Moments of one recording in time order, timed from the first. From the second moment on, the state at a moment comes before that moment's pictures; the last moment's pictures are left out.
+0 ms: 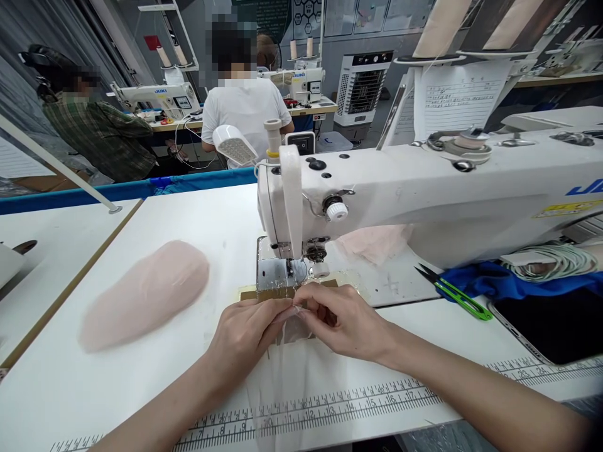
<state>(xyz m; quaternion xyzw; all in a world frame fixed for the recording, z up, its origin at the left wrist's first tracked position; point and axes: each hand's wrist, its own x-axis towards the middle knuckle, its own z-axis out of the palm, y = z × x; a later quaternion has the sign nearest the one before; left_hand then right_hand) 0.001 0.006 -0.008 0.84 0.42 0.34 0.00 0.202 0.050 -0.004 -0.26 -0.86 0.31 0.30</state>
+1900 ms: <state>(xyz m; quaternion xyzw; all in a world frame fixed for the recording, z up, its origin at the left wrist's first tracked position) 0.010 0.005 -0.022 0.86 0.46 0.18 -0.15 0.205 0.072 -0.010 -0.39 -0.89 -0.12 0.21</state>
